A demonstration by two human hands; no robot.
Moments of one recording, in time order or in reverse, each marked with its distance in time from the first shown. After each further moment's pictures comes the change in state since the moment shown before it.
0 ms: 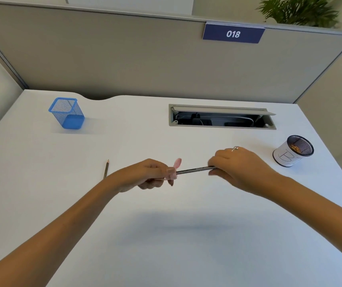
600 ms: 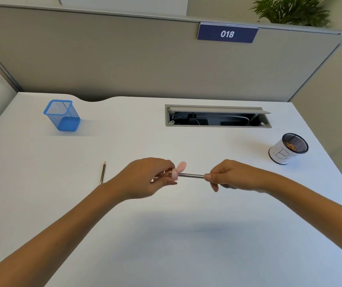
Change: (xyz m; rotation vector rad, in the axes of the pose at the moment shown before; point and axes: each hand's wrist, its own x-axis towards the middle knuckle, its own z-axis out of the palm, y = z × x) left_hand -0.006 -0.001 0.013 0.837 0.298 0.343; right_hand -0.002 -0.002 0.000 0.959 -0.496 0.508
